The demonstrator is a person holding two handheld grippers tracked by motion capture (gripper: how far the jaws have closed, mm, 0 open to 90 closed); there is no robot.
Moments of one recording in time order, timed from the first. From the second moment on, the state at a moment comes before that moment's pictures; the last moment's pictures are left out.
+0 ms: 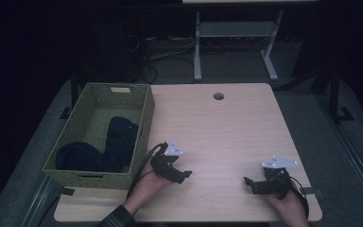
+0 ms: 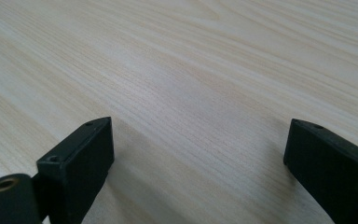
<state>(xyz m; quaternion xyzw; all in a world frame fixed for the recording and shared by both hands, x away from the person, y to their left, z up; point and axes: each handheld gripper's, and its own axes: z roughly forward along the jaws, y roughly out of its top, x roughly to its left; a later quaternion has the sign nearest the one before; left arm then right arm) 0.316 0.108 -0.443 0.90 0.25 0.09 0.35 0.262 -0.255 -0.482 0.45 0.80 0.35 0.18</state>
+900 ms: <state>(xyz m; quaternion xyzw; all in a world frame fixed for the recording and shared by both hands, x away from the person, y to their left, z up) 0.319 0.107 -0.423 0.90 0.24 0.08 0.35 0.262 -0.255 -0.482 0.45 0.80 0.35 0.18</state>
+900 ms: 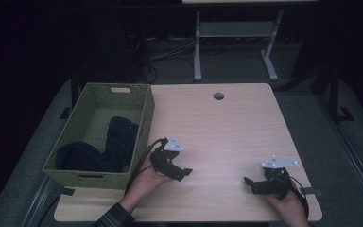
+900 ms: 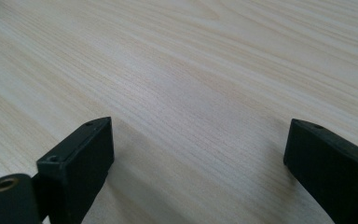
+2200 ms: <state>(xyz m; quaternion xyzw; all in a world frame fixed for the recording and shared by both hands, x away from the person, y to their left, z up) 0.334 0.111 -0.383 0.90 0.23 0.06 0.37 0.262 -0.255 -0.482 0.45 0.80 0.35 0.18</state>
